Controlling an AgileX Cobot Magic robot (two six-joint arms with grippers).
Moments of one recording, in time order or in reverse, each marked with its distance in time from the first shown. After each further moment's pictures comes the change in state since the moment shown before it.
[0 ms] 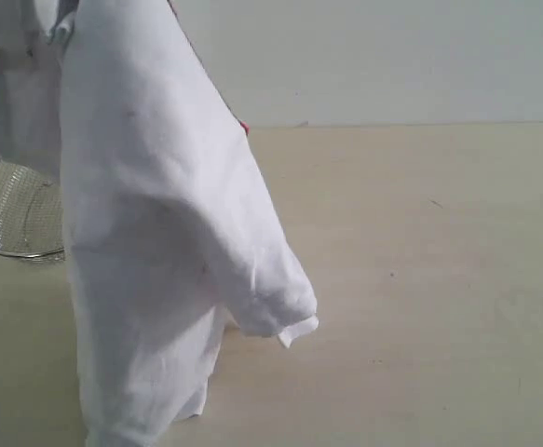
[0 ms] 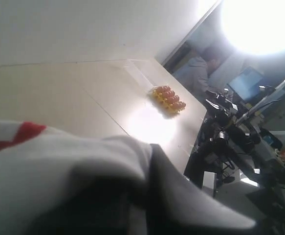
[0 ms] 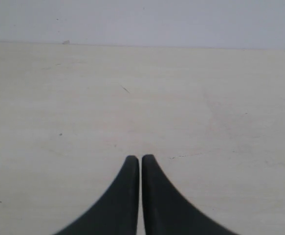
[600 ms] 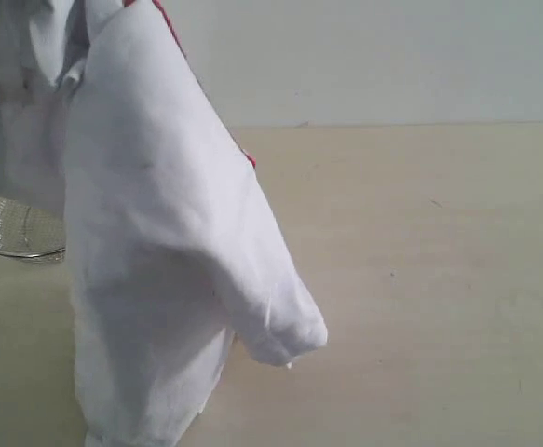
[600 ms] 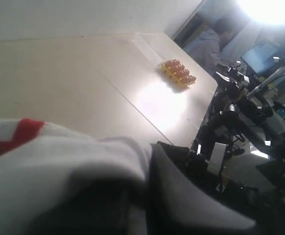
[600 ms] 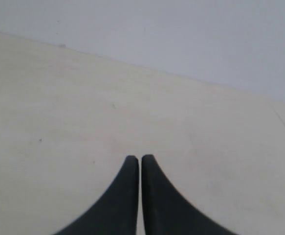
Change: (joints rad) left arm -0.050 -0.046 0.000 0.129 0.000 -0.064; right arm 0.000 0.000 0.000 -0.045 -0.086 -0.166
